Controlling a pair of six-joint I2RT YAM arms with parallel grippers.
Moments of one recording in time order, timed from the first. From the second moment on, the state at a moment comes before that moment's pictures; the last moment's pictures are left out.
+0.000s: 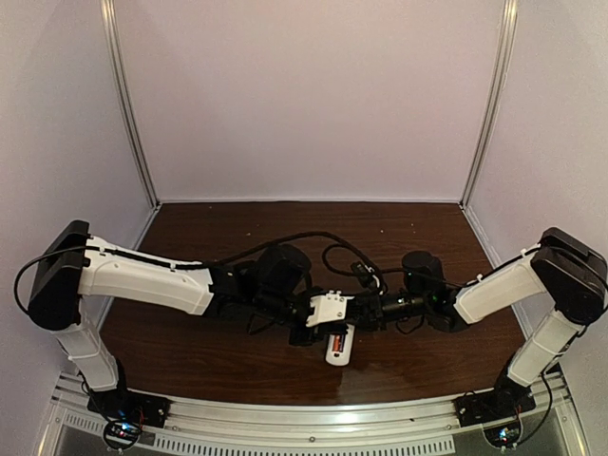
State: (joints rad) left arm -1.16 1.73 1.09 -0.02 0.30 0.57; right arm 0.75 1.61 0.53 0.72 -0.78 1.02
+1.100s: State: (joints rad) left arm -1.17 1.78 1.12 0.02 0.27 0.59; right arm 0.72 1.57 0.54 0.67 -0.79 1.04
